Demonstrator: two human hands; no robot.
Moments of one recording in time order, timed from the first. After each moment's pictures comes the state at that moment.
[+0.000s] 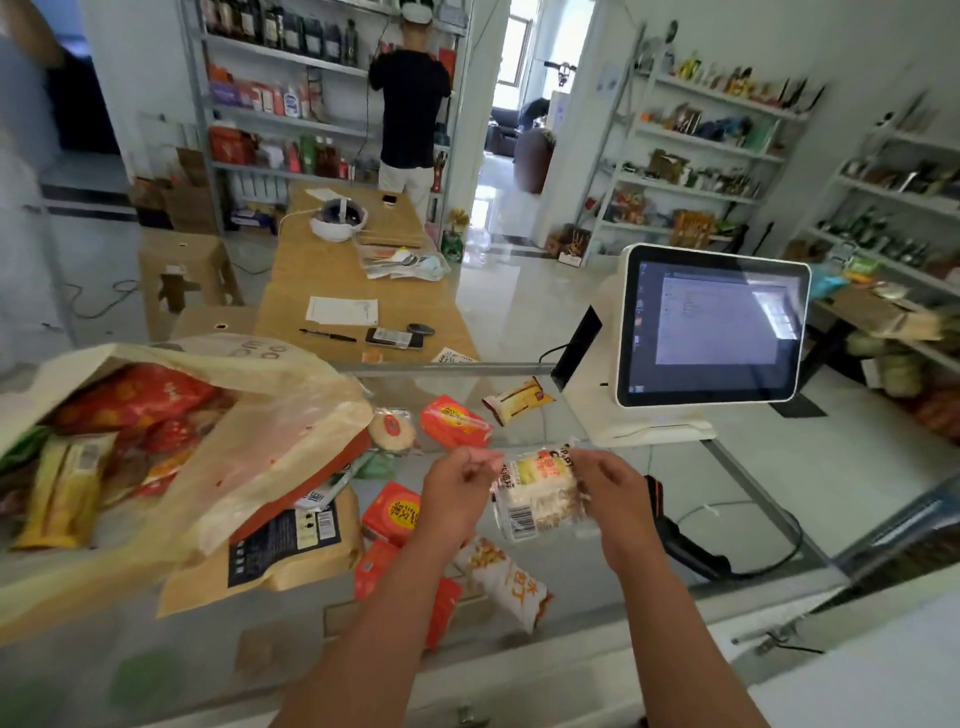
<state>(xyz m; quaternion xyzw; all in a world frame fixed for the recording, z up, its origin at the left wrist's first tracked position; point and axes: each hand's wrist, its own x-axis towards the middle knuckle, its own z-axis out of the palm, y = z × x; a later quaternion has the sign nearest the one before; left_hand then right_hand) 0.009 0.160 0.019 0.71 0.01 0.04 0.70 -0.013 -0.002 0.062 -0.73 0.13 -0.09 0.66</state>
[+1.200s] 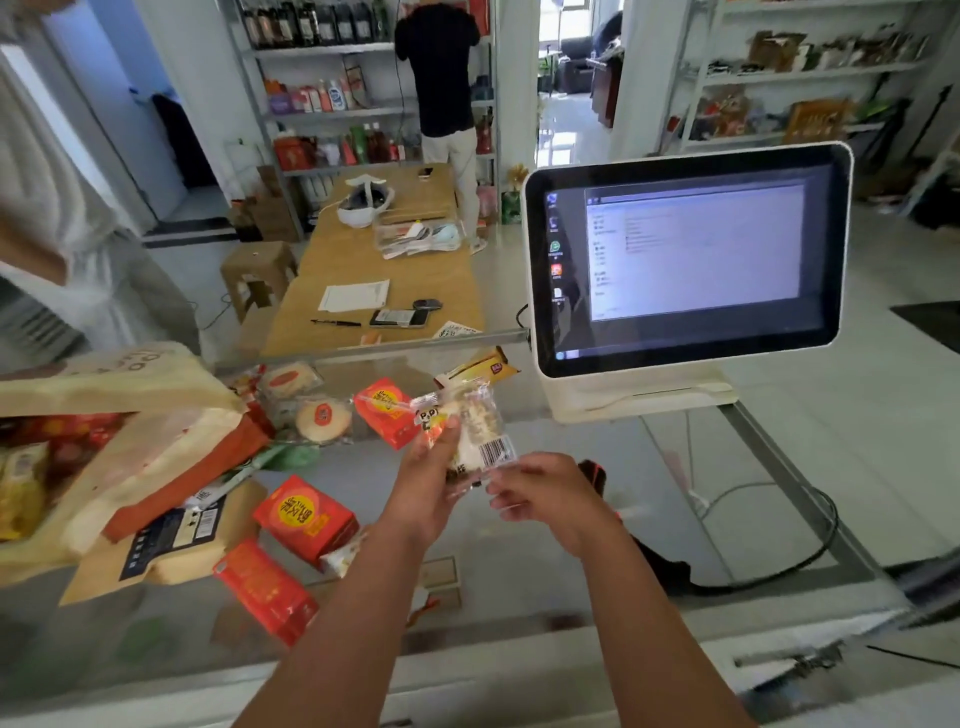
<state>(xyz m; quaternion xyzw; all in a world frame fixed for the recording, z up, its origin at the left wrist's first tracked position) 0.050 0.020 0.010 0.53 0.12 -0.01 0.84 0.050 -0.130 0.025 -0.68 0.05 0.23 0.69</state>
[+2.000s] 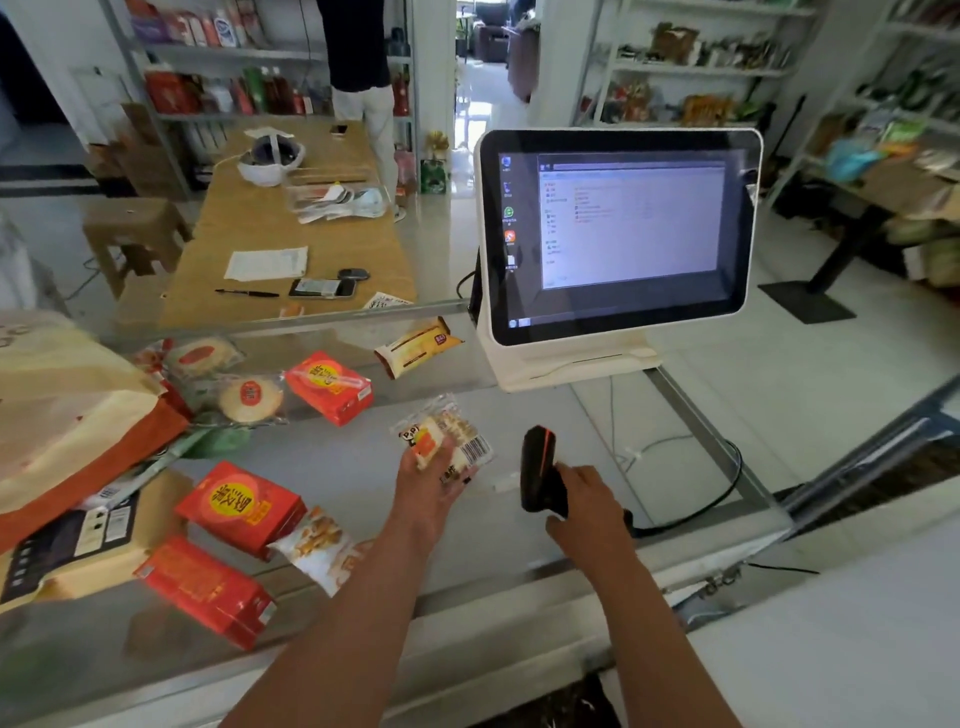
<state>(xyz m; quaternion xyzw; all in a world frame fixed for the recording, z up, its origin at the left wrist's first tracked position) 0.056 -0.009 -0.068 0.42 0.19 -0.08 0.88 0.003 -0.191 -0.030 -0.98 0.05 0.08 0.19</state>
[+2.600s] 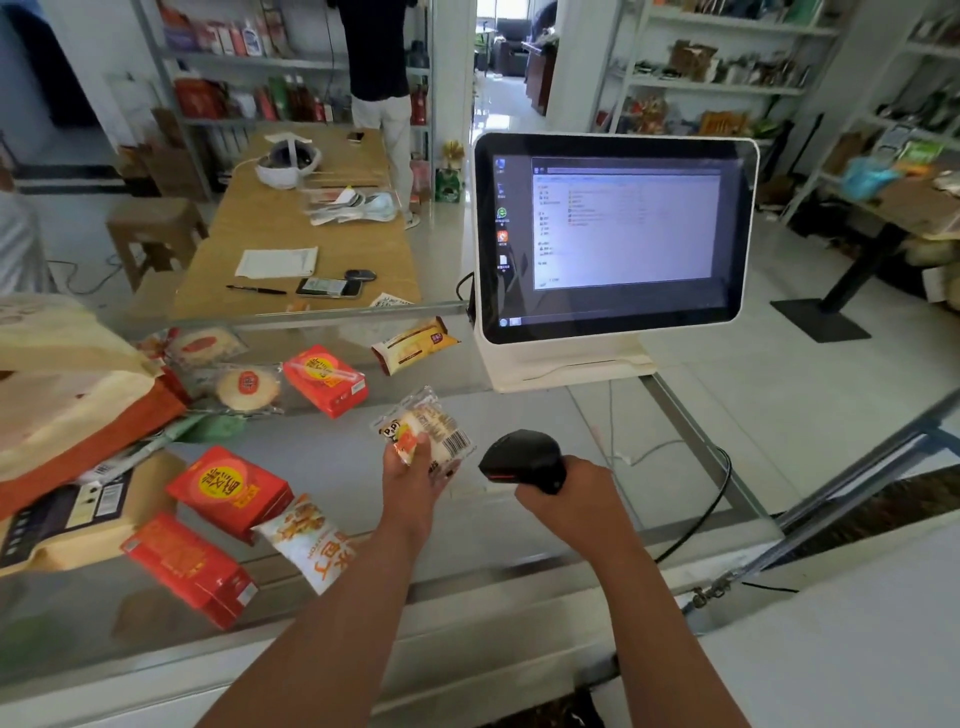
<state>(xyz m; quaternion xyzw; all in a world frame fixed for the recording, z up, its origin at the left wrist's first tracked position) 0.048 -0.021 -0.073 0.45 0.17 0.03 0.88 0.001 -0.200 0.006 -0.93 0.03 0.02 0.36</state>
